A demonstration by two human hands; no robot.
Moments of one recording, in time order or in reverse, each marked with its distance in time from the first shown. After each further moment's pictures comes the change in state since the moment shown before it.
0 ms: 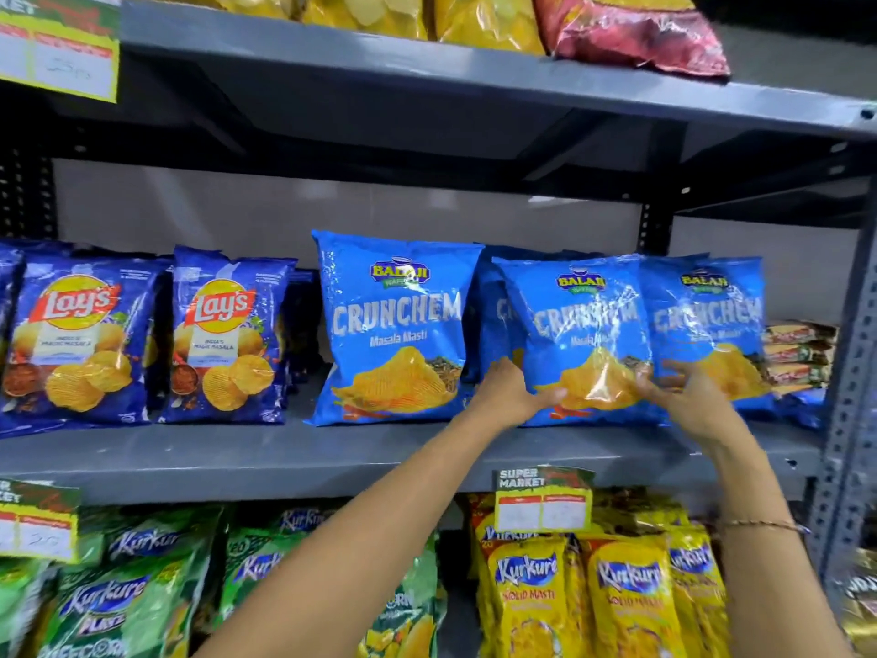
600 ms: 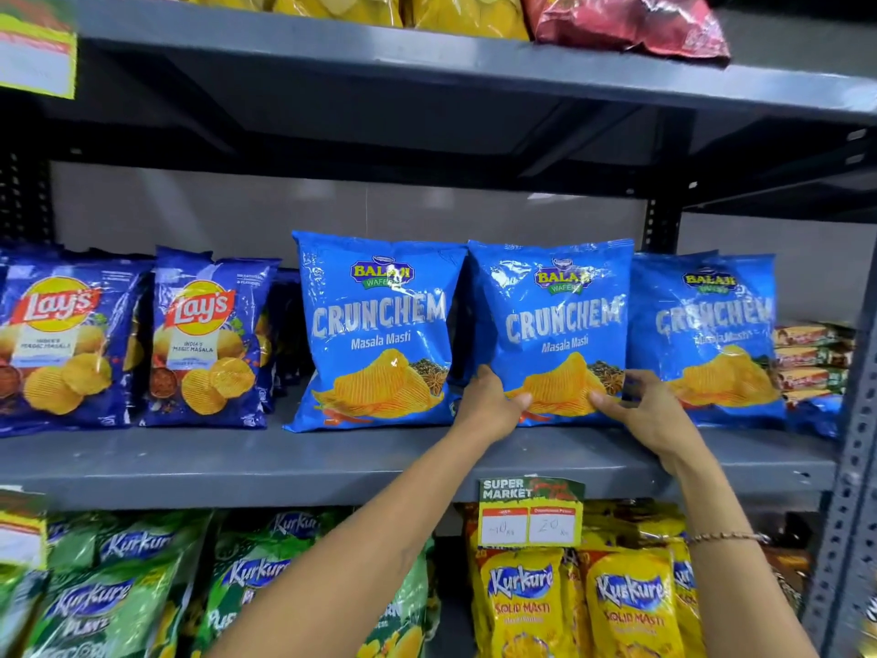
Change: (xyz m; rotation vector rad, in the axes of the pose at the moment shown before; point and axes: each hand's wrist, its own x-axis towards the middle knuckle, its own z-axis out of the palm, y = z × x) left_hand 0.008 -0.008 0.014 -0.220 0.143 -0.140; right_hand 0.007 0.010 0.029 -0.024 -0.137 -0.081
